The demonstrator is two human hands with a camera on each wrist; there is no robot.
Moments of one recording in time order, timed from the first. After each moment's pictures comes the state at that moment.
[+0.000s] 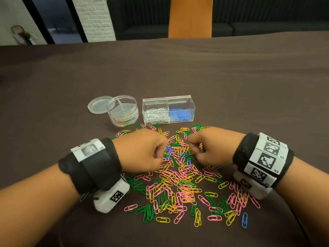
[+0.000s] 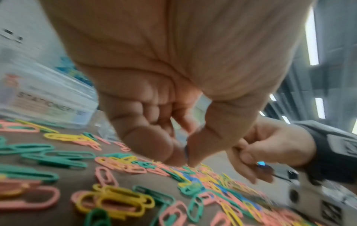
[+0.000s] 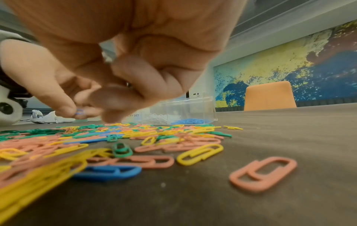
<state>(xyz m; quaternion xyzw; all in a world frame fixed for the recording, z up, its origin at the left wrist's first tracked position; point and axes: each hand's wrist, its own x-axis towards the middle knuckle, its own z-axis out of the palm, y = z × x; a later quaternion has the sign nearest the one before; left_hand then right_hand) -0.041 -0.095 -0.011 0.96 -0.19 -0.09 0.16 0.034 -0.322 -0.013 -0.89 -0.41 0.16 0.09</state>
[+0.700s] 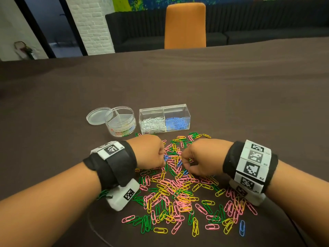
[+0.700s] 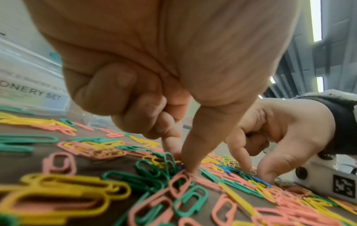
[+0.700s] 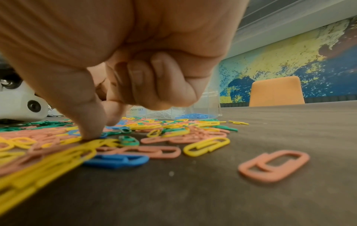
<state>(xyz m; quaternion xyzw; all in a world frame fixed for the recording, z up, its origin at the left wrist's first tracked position) -0.001 -0.112 -0.026 0.98 -0.08 -0.15 0.05 0.035 -0.314 -0.020 -0.87 -0.47 0.15 0.01</state>
